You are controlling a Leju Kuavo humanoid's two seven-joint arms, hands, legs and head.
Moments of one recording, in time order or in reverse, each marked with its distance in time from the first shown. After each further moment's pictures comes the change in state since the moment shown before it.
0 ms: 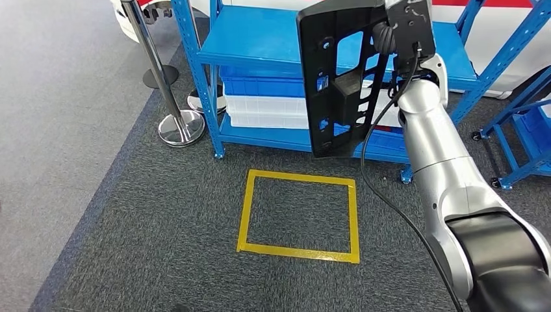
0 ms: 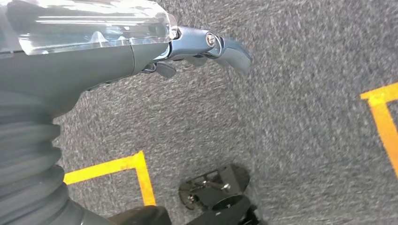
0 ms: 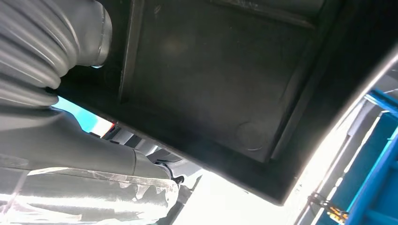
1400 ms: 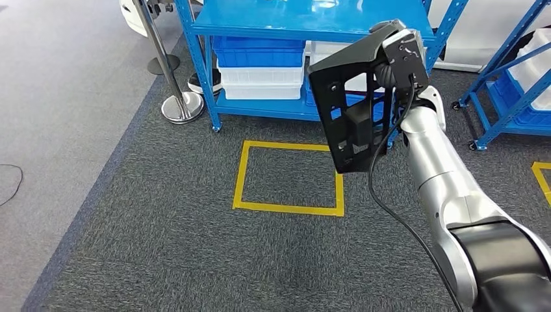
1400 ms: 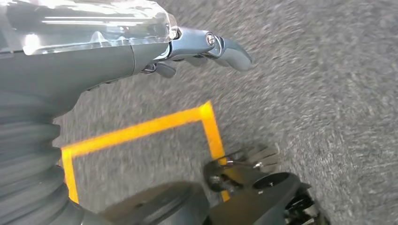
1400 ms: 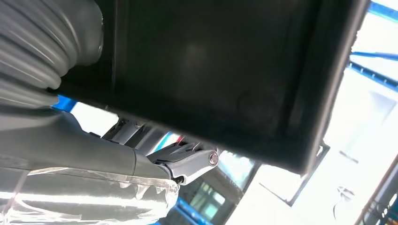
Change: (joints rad) left arm 0.047 0.005 0.014 0.002 0.054 -0.002 -0.017; right arm 0.061 -0.032 0.000 0.164 -0.035 0.048 -0.062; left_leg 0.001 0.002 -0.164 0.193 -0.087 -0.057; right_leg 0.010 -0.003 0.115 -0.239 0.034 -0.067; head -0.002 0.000
